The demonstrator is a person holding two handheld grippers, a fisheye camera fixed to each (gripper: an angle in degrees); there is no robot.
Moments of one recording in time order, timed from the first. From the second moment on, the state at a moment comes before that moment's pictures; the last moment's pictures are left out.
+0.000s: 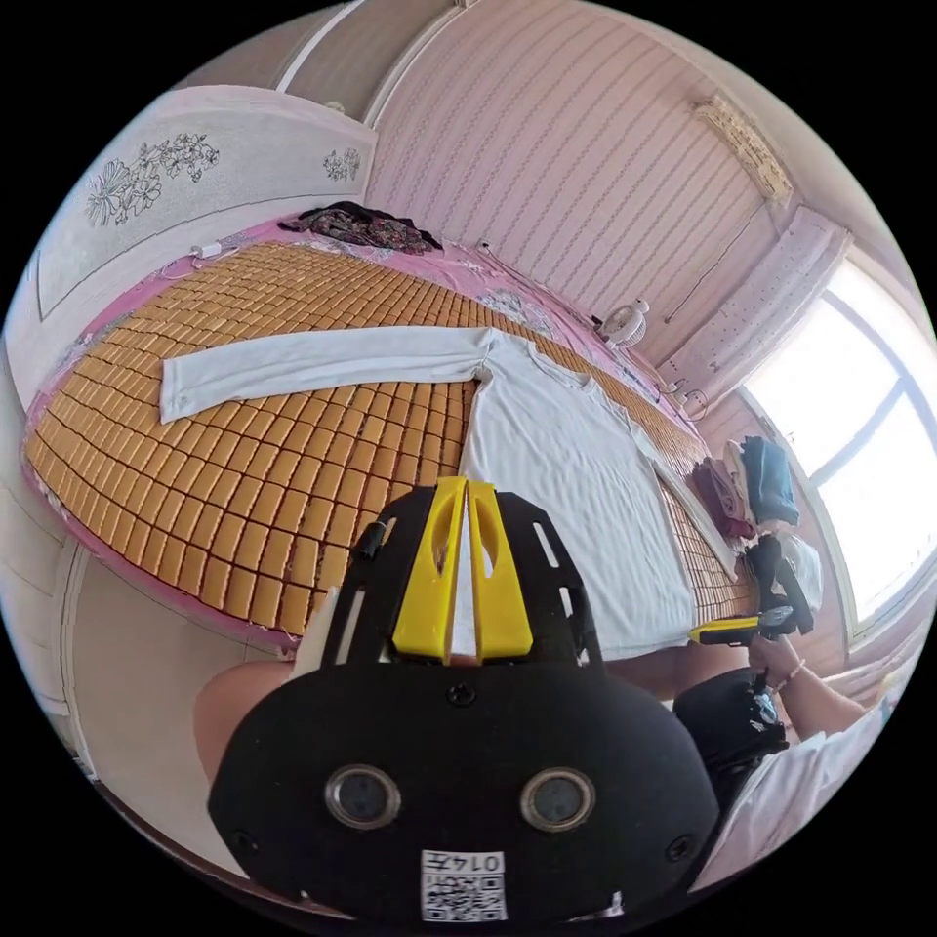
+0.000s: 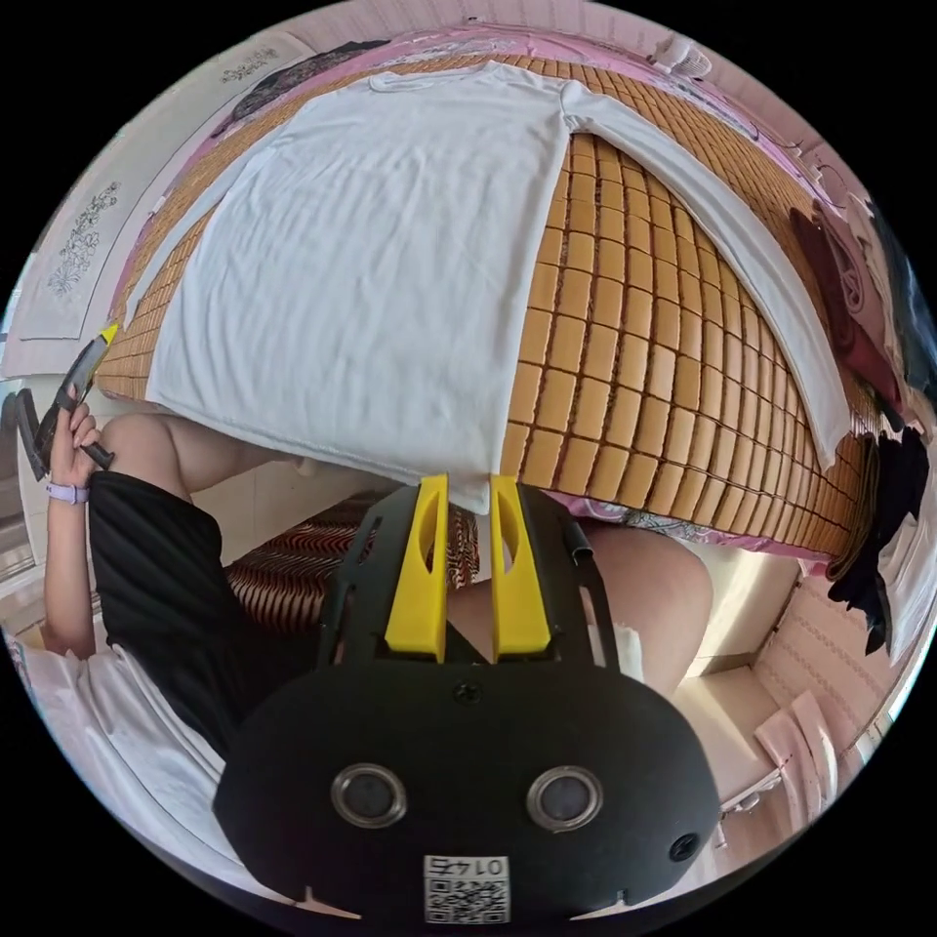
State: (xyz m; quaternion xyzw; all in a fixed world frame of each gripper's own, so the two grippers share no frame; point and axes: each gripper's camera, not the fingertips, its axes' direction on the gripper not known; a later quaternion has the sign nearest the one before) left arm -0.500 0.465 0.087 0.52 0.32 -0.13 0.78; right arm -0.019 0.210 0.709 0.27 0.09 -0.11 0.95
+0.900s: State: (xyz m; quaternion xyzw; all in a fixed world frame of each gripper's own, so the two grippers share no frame) left arm -0.884 0.465 0.199 0.51 0.27 -0.42 0.70; right arm -0.423 0.074 0.651 0.21 0.18 -0.43 0.86
